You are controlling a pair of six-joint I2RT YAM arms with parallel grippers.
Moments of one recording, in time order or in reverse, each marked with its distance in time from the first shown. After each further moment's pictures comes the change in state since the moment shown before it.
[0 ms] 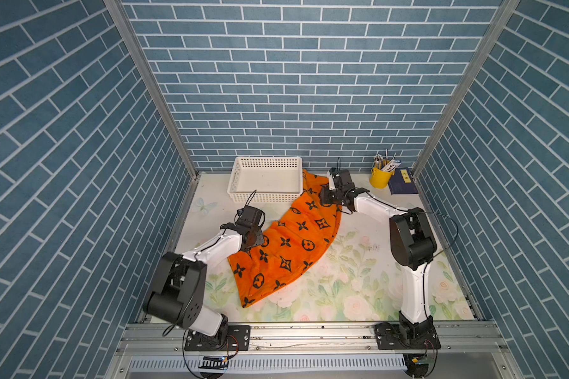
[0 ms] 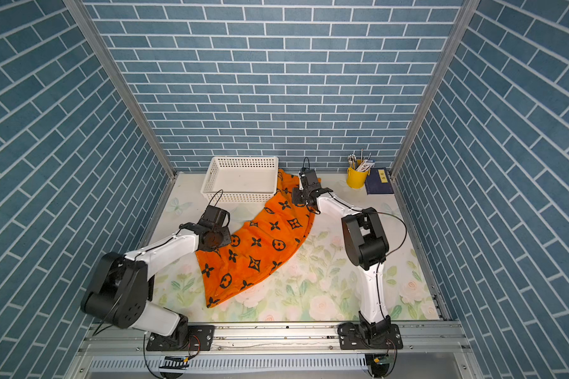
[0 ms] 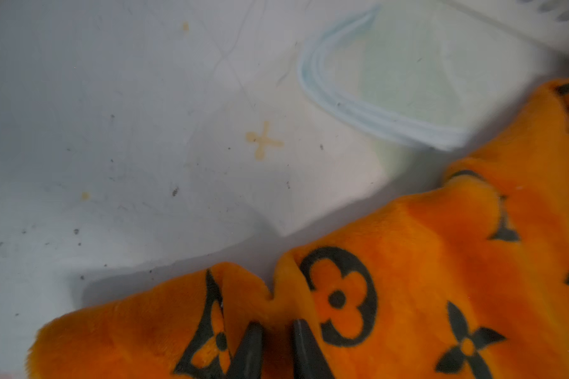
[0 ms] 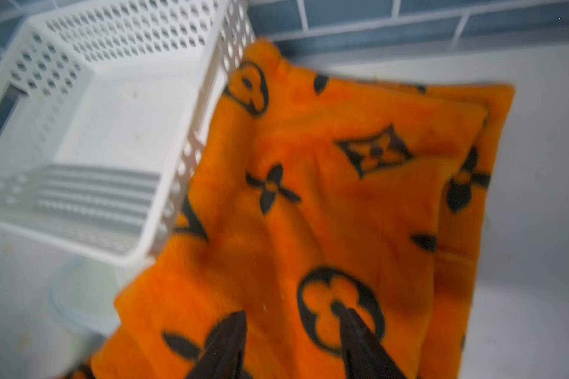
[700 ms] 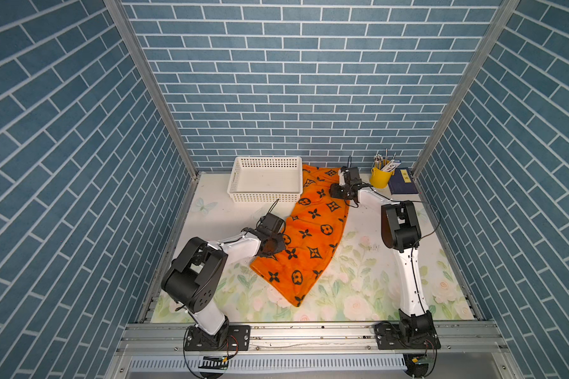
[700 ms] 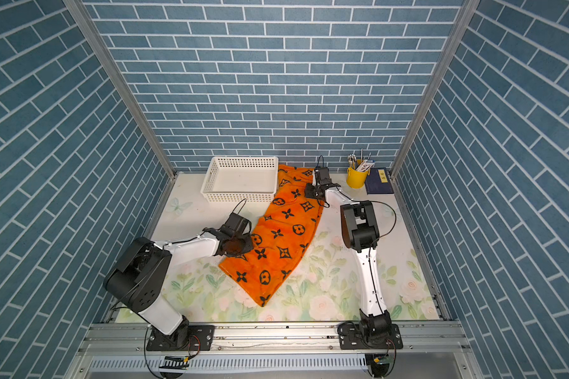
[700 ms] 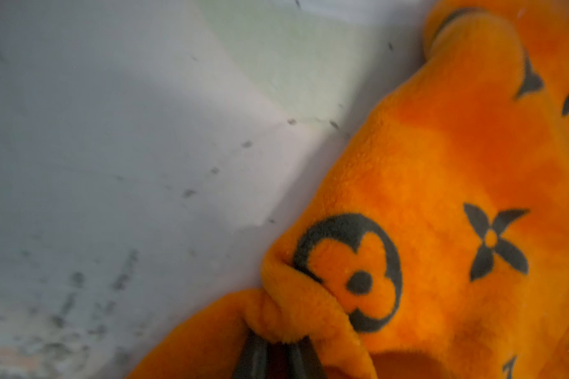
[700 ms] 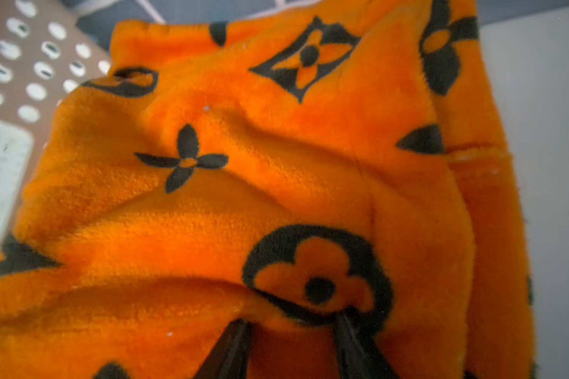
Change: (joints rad) left arm -0.221 0.099 0.020 0.138 0.166 -0.209; right arm -0.181 0.396 0.469 -0.074 -0.053 -0.040
